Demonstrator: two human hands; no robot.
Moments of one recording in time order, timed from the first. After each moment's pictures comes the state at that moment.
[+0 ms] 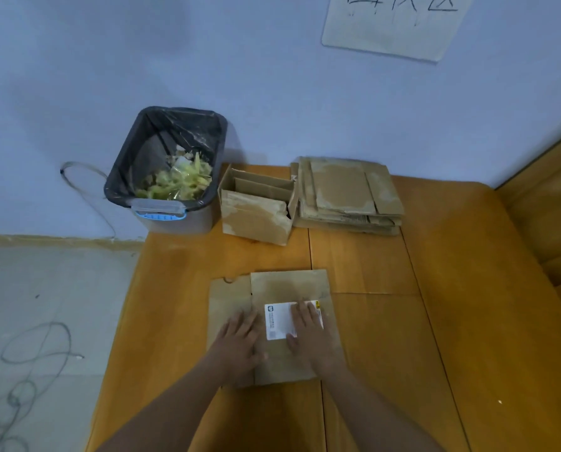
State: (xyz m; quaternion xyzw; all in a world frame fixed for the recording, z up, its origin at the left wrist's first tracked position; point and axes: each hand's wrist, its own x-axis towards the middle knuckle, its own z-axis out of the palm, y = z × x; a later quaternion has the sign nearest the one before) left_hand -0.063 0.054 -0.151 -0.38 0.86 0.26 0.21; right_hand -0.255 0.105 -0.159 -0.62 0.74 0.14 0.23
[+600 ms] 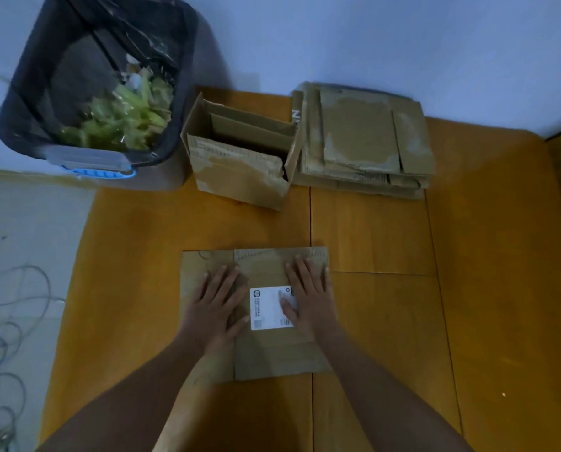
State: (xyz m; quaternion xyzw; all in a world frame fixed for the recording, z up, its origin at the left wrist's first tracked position) left_hand -0.071 0.016 -0.209 -0.38 0.91 0.16 0.10; right_hand -0.298 0.072 -0.196 -0.68 0.71 0.09 0.16
